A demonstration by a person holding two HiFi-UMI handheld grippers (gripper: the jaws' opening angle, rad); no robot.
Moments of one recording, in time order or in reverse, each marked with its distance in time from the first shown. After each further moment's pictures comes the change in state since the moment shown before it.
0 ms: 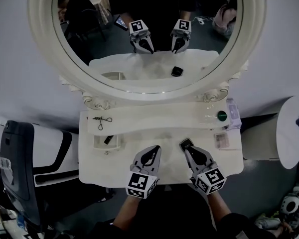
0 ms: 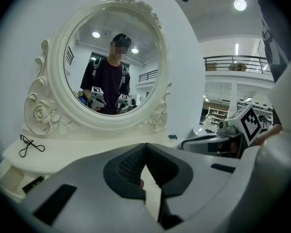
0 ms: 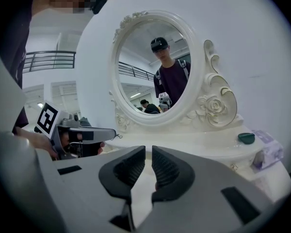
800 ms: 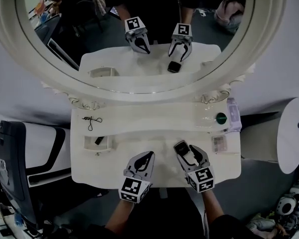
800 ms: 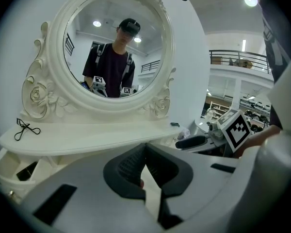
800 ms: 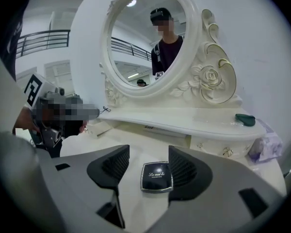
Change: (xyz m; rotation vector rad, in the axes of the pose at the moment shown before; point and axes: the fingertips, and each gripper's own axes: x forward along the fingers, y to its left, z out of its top) left arm 0.027 0.002 -0.041 -0.035 0.122 0.012; right arm 0.030 -0.056 -0.067 -0.070 0.238 -0.064
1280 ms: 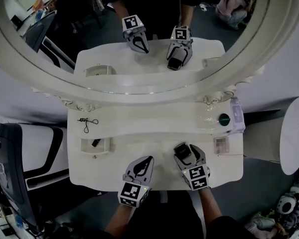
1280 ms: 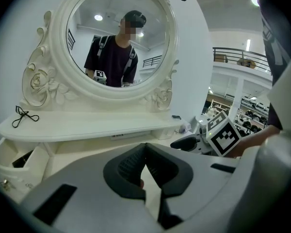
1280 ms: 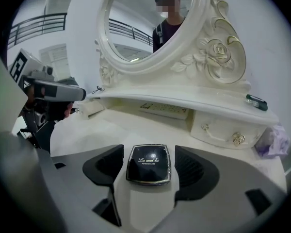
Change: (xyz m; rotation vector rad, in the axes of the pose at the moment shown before) left arm 0.011 0.005 -0.031 -0.027 0.066 0.004; right arm 0.040 -0.015 -0.044 -0.048 0.166 -0.038
